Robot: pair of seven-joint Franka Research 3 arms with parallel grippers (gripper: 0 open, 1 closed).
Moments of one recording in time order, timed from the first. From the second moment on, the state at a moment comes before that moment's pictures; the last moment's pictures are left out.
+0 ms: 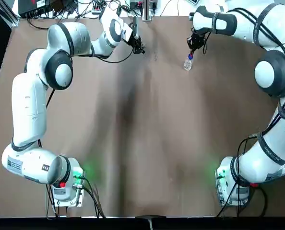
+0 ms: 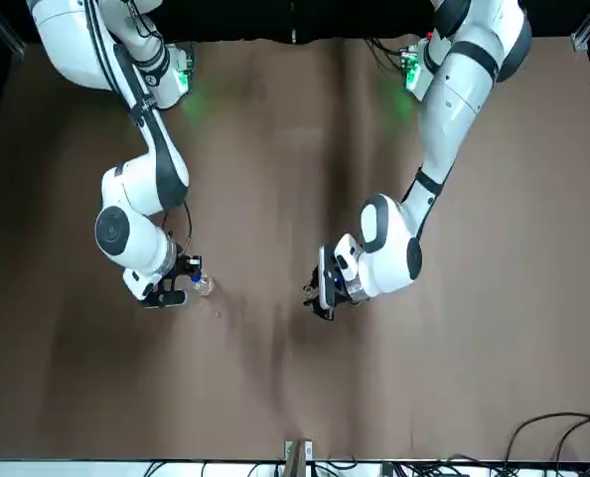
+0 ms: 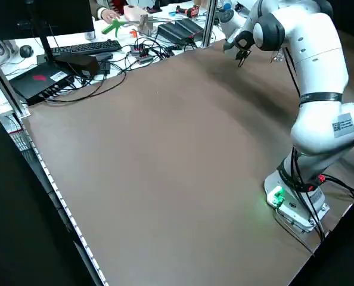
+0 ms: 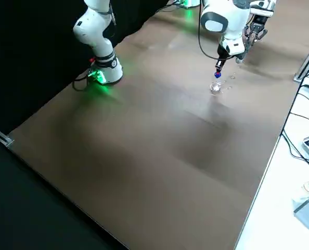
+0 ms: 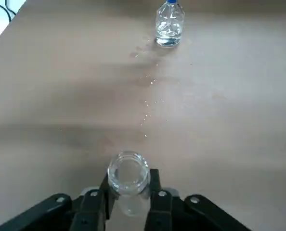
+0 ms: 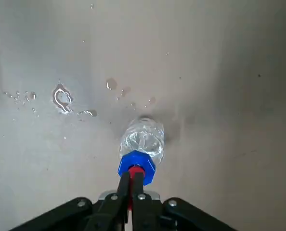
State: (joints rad) left arm -0.26 0.86 -0.37 -1.43 -0.67 2.53 1.61; right arm 0.23 0.47 0.08 -1.74 0.09 2.14 0.19
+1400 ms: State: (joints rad) left arm -0.29 0.85 -0.37 -1.43 -0.67 2.53 1.57; right arm 0.23 0.47 0.08 -1.74 0.09 2.14 0.20
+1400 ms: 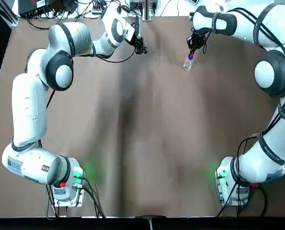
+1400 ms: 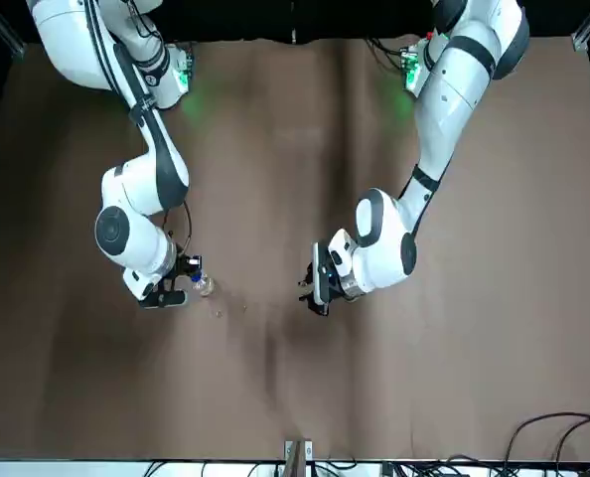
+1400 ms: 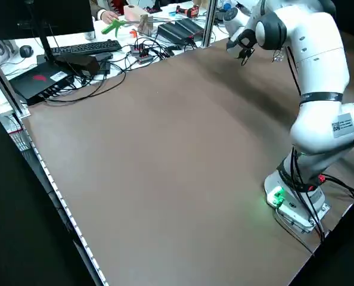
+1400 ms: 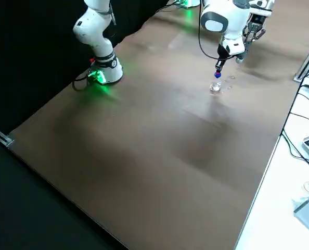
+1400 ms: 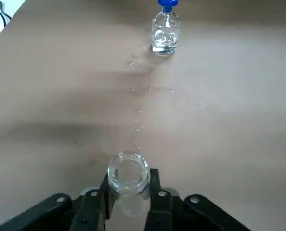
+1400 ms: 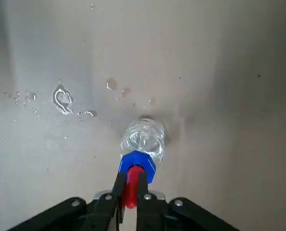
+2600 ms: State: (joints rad) left arm -0.38 0.85 -0.36 -1.43 -0.67 2.63 1.53; right arm 0.23 0.41 0.08 -1.71 0.09 2.05 0.20
